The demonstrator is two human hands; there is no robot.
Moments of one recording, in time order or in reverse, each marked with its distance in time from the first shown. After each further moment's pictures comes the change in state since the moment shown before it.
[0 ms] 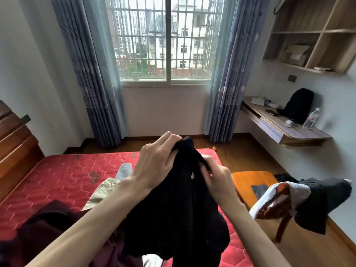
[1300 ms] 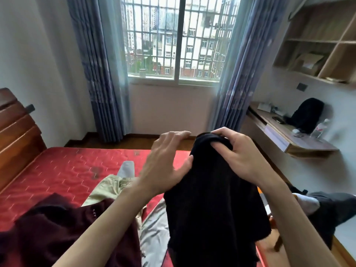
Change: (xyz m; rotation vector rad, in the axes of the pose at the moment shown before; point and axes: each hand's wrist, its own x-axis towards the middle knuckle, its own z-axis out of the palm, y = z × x) left_hand -0.013 -0.050 0.005 -0.076 0.025 -0.110; right_hand 0.102 -0.081 -0.056 0.060 -0.299 0.094
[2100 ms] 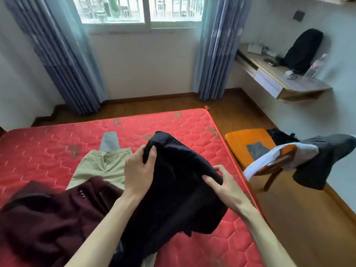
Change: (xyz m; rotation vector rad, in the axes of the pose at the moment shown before) left_hand -0.087 -0.121 0.125 -0.225 -0.009 -0.617; right_hand -0.127 0.200 0.160 0.269 -0.073 0.742
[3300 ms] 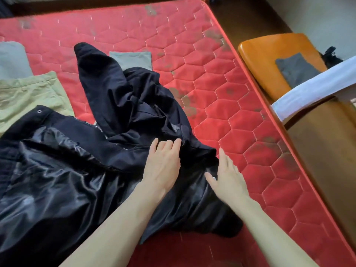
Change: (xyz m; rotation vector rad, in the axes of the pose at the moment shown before) left_hand -0.080 -0.382 0.345 0.809 -0.823 0.200; right_hand 0.157 0.415 0.169 -0.692 -0.087 0.436
